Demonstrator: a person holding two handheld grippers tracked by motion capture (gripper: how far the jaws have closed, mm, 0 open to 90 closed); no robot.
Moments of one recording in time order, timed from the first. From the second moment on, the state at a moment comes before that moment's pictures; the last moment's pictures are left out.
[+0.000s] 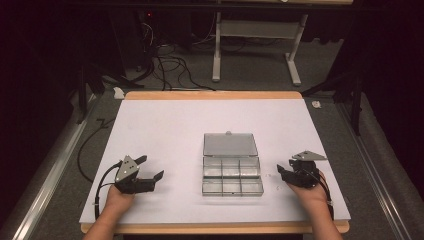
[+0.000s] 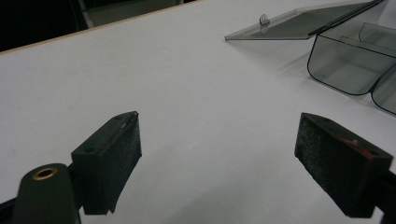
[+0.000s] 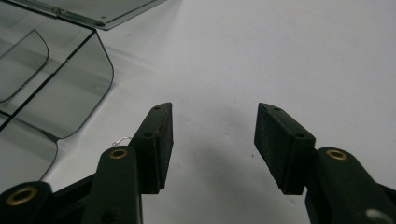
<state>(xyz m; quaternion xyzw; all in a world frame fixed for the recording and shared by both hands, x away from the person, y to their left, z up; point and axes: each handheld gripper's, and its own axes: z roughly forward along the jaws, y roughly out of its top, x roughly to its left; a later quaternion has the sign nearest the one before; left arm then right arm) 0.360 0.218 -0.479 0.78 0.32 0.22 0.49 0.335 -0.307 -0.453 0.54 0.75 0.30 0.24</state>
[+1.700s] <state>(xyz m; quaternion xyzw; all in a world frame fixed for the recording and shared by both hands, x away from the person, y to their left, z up) 0.351 0.212 -0.482 0.79 0.29 0.25 0.48 0.345 -0.287 -0.433 0.54 0.83 0.12 0.09</state>
